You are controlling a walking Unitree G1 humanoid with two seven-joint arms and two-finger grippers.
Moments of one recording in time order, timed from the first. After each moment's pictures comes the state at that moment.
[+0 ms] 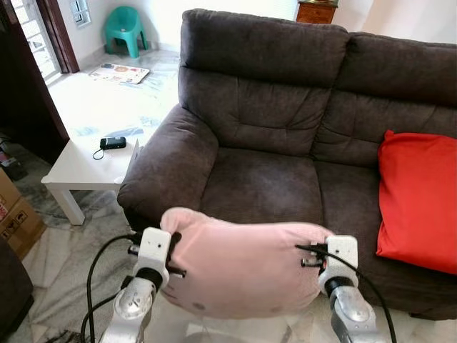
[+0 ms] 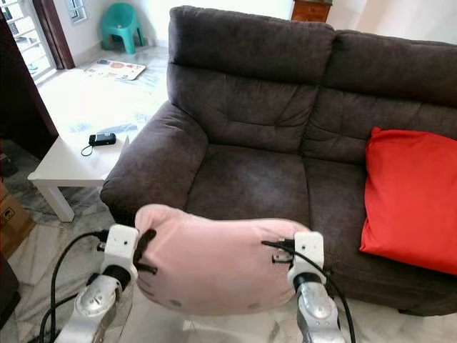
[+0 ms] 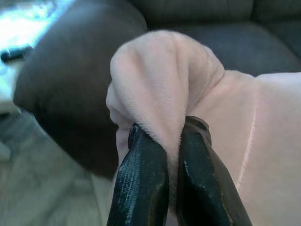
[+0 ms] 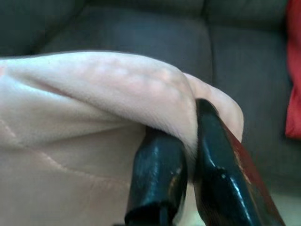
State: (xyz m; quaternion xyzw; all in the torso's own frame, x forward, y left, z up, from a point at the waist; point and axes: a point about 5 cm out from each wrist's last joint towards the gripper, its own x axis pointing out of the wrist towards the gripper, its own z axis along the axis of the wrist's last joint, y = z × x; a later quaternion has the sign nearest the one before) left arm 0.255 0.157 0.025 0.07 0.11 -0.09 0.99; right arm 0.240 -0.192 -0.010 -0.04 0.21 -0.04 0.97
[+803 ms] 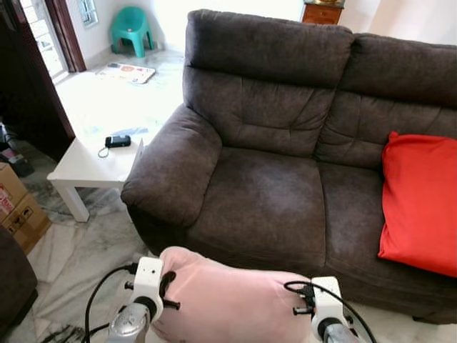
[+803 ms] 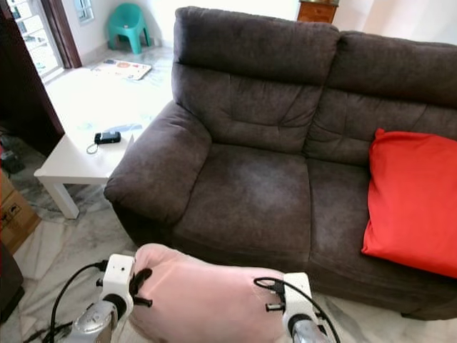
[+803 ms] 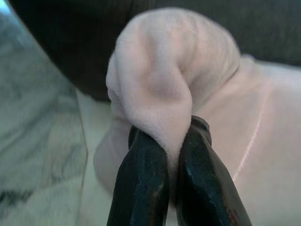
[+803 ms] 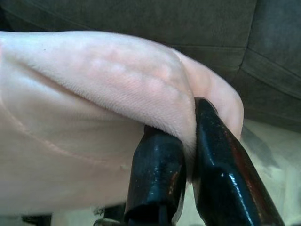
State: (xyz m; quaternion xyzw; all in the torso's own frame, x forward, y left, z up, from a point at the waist) left arm 0.231 0.176 -0.034 0.02 0.27 -0.07 0.96; right arm 0.204 -0.186 -0.063 -0.04 0.34 0.00 0.94
